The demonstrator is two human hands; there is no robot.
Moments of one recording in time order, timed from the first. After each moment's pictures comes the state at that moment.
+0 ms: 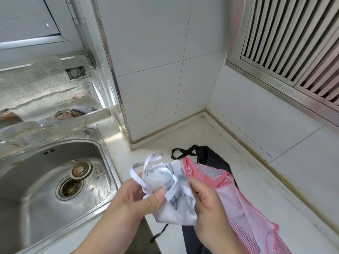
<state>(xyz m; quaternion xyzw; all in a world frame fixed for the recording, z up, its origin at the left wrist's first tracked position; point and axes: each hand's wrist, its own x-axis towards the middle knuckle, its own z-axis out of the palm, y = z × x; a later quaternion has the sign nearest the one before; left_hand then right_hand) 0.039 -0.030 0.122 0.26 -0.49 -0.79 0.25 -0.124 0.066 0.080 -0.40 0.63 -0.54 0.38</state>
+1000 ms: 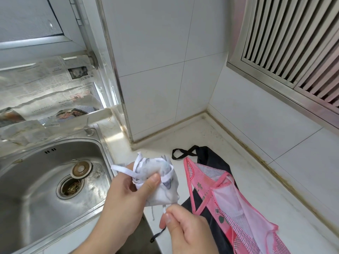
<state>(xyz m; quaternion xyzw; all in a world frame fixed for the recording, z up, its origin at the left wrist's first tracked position) 0.037 -0.035 0.119 0.40 -0.55 -0.65 0.34 -0.078 0.091 0.108 -0.44 0.74 -0.37 0.36</state>
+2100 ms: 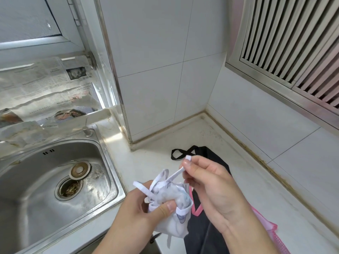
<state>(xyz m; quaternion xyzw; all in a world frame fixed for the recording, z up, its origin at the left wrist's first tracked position) 0.041 -0.015 0.115 0.38 -0.62 -0.66 0.21 -0.138 0.040 0.149 -0.20 0.55 -0.63 0.51</state>
